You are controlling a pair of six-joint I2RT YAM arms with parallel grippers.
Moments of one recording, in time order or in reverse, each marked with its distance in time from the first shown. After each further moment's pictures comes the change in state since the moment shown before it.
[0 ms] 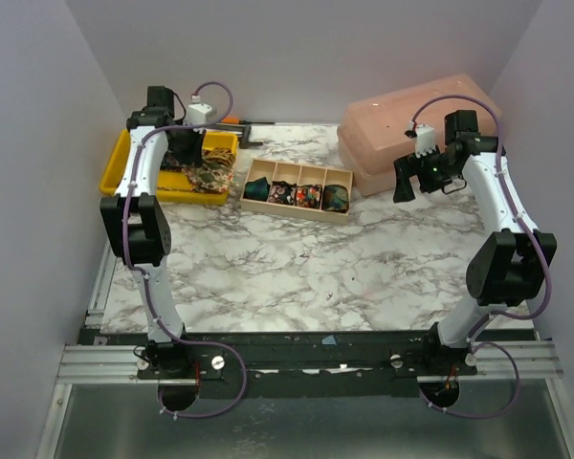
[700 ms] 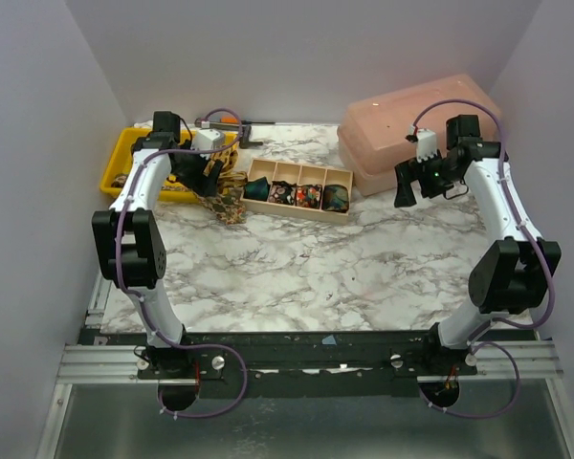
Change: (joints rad) left arm -0.044 -0.237 -0.460 0.113 0.035 0.074; right arm 0.000 -0.052 -0.056 0.000 0.002 0.001
